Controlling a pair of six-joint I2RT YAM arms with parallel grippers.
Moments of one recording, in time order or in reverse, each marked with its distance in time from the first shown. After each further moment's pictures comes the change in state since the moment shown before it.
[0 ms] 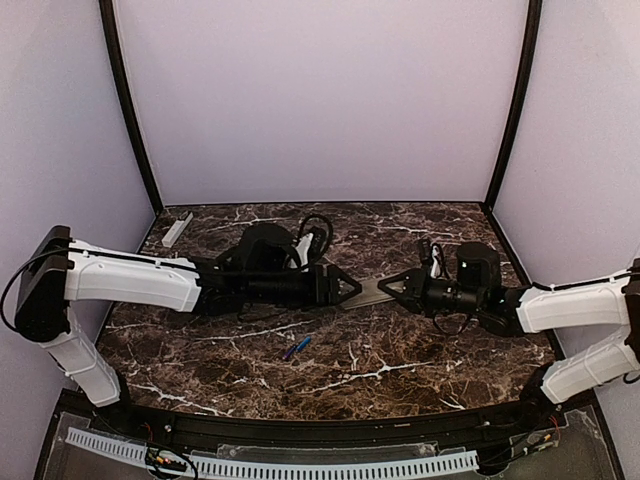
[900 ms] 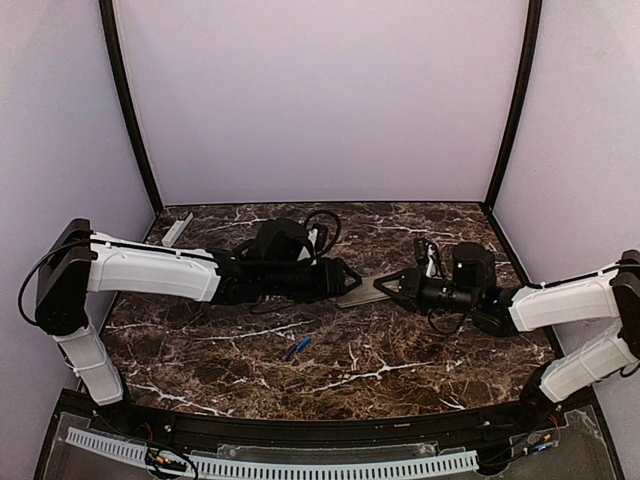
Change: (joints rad) left arm 0.027 0.121 0.126 -0.083 -0.081 -0.017; right arm 0.001 0.066 0.004 0.088 -0.008 -0.023
